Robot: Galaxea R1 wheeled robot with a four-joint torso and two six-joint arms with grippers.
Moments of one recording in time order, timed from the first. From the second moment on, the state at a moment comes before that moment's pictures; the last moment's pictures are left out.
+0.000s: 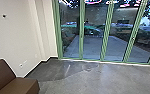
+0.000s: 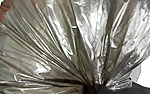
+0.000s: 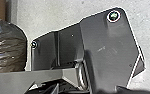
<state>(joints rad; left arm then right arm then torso) 1.38 2.77 -2.49 -0.66 0.18 0.42 -1.59 2.77 -2.29 0.11 0.15 0.00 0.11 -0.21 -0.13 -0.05</state>
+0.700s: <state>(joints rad) 1.38 2.77 -2.49 -0.66 0.18 0.42 -1.59 2.77 -2.29 0.11 0.16 0.00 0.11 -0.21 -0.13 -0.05</state>
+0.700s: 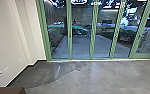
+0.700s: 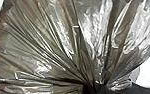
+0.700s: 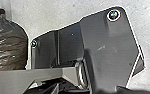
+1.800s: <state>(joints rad) 1.38 2.77 -2.49 -0.66 0.18 0.42 -1.59 2.77 -2.29 0.11 0.16 0.00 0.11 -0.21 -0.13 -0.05</state>
